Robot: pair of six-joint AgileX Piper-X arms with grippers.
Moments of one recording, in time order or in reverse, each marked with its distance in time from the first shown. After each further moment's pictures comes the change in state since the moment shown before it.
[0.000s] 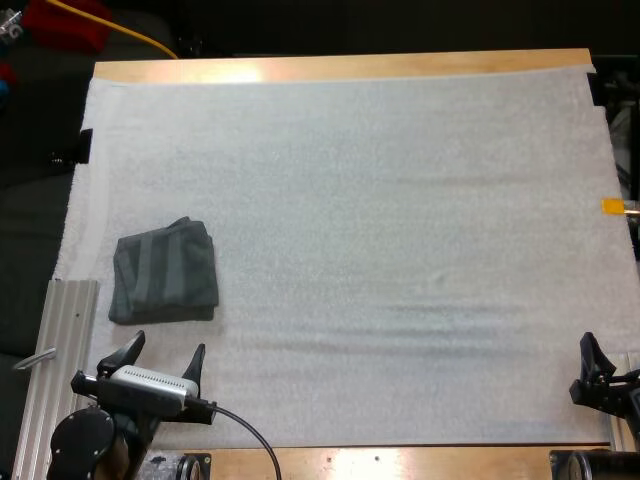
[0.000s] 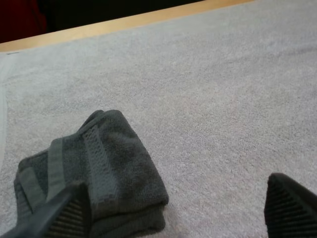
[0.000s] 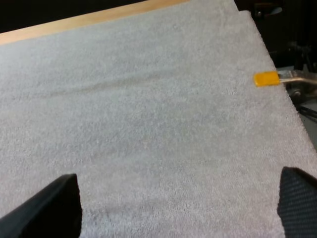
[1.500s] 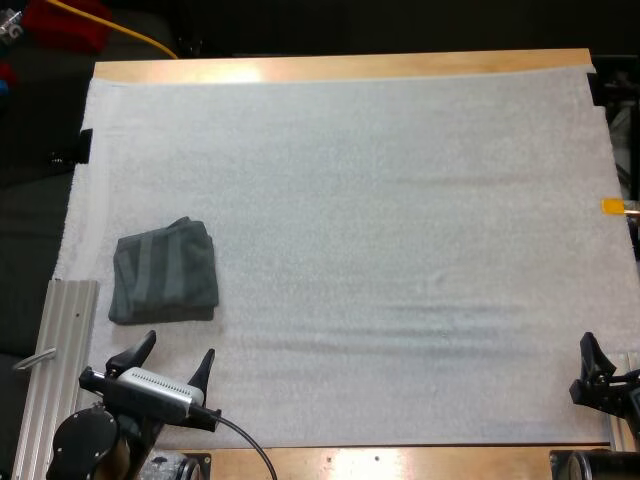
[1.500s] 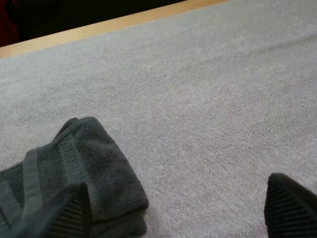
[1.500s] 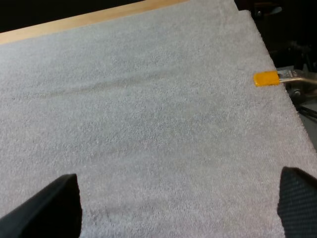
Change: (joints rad) left arm -0.082 0.000 0.000 0.000 0.002 0.000; right arm 0.000 0.000 0.000 0.000 0.000 0.000
